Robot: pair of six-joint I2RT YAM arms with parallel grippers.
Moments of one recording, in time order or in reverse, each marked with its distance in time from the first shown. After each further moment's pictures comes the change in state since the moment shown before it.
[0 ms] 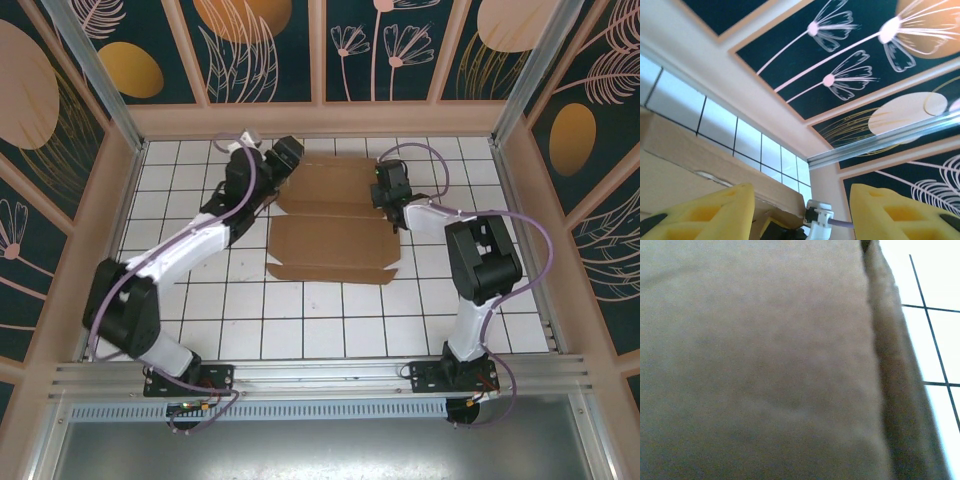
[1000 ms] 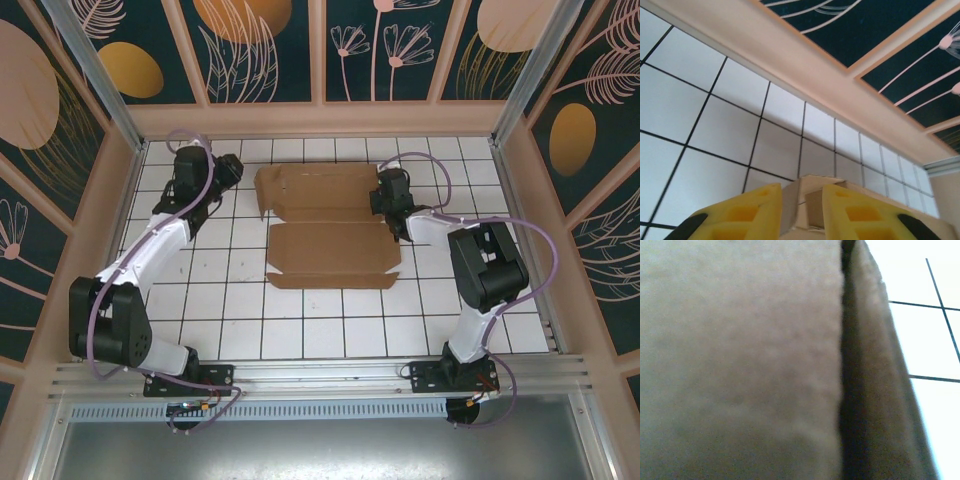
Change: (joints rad) left arm 0.315 -0.044 -0.090 -0.239 0.107 0.354; right arm 0.014 -0.061 -0.125 0.124 -0.052 0.006
